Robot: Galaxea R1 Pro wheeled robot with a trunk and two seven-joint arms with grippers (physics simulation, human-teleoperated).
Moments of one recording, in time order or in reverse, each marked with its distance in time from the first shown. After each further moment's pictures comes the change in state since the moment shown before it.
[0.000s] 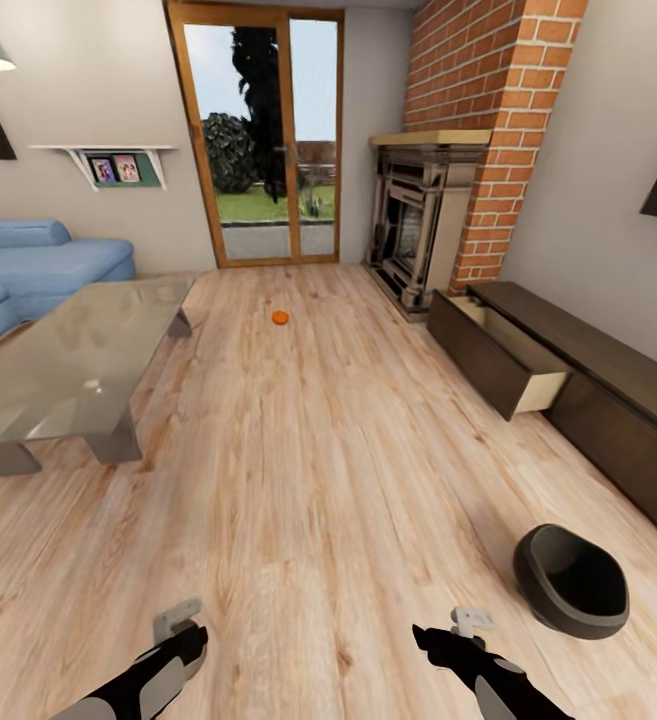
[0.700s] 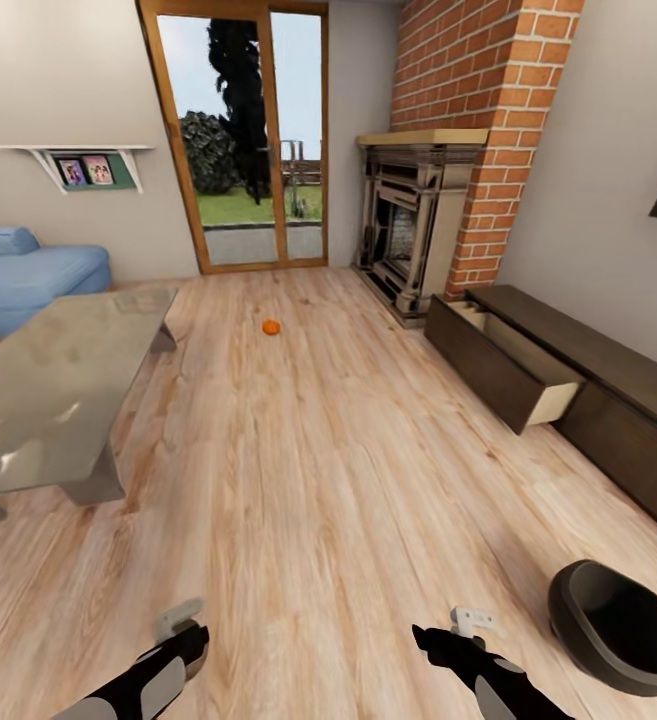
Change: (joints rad) left arm 0.000 -0.003 -0.001 0.000 -0.001 -0.001 0.000; right arm 0.000 0.000 0.000 0.000 0.000 0.000 0.000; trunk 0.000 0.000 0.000
